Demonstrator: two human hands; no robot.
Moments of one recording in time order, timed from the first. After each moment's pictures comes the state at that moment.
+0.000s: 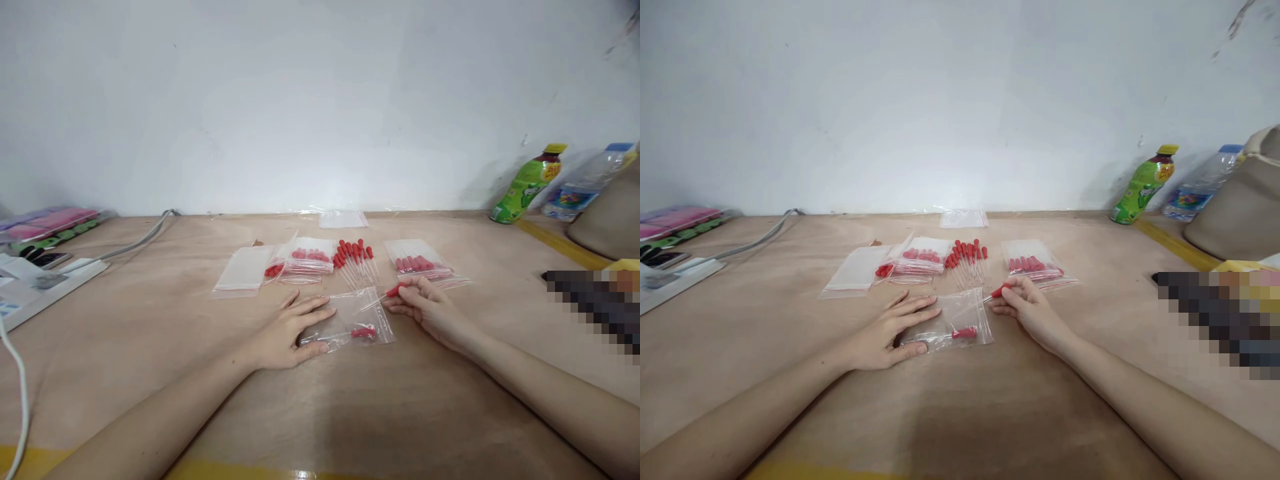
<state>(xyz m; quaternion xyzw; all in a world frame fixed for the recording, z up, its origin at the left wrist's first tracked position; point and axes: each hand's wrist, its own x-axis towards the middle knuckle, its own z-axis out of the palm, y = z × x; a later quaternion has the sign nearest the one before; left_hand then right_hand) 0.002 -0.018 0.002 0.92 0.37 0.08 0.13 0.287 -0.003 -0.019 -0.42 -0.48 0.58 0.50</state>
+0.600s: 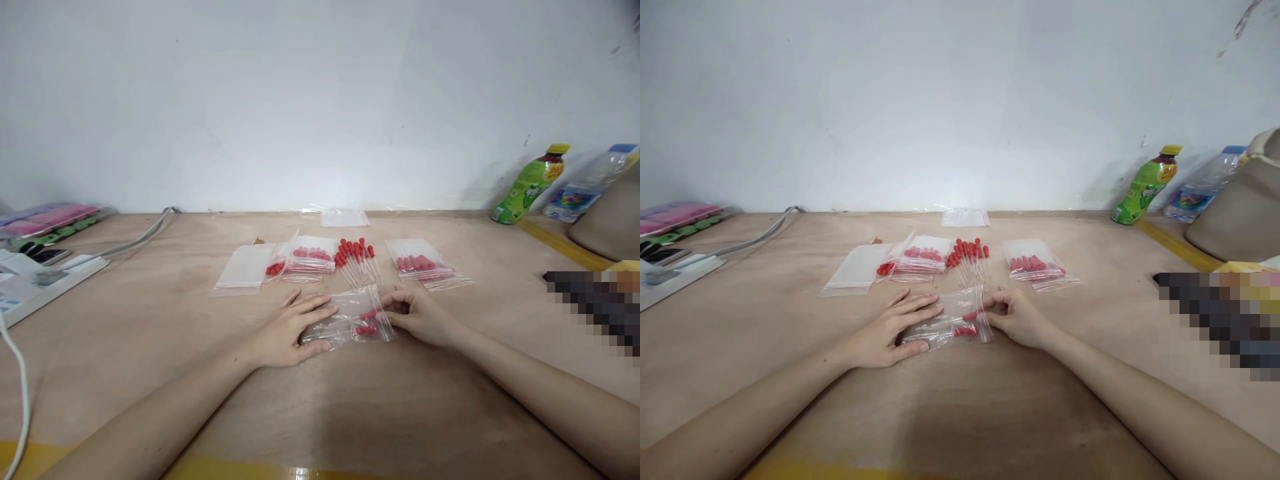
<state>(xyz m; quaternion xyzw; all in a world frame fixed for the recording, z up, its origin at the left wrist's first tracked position) 0.002 -0.018 -0.001 0.92 0.36 0.10 0.13 0.277 0.001 -0.013 -0.44 -0.76 0.35 0.31</state>
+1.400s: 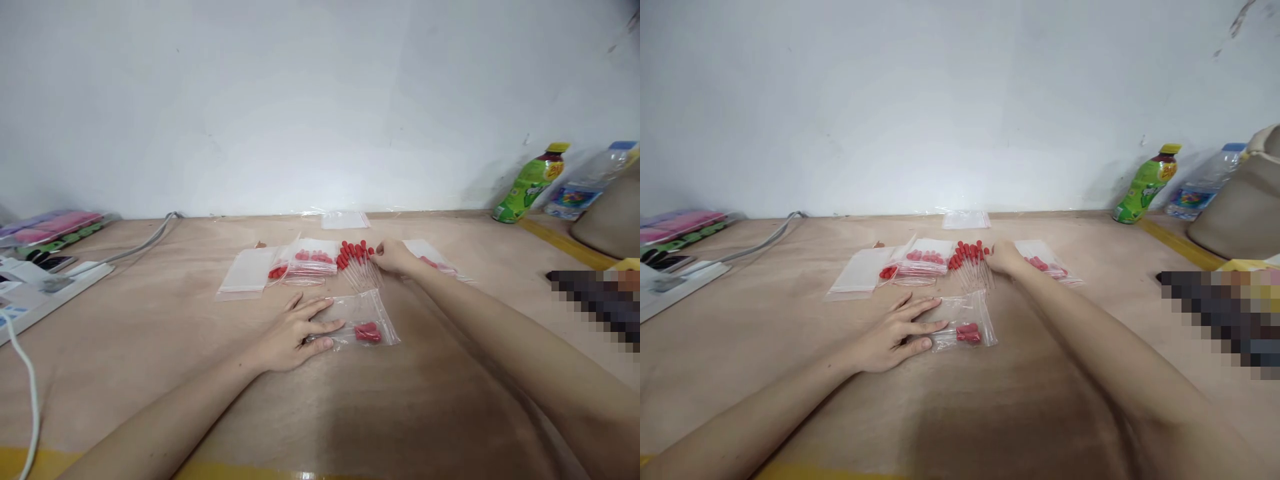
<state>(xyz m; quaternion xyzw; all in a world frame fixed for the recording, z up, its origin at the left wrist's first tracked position) 0.002 -0.020 0.000 0.92 0.36 0.08 0.12 0.260 0.115 0.009 -0.67 -0.71 0.13 0.19</state>
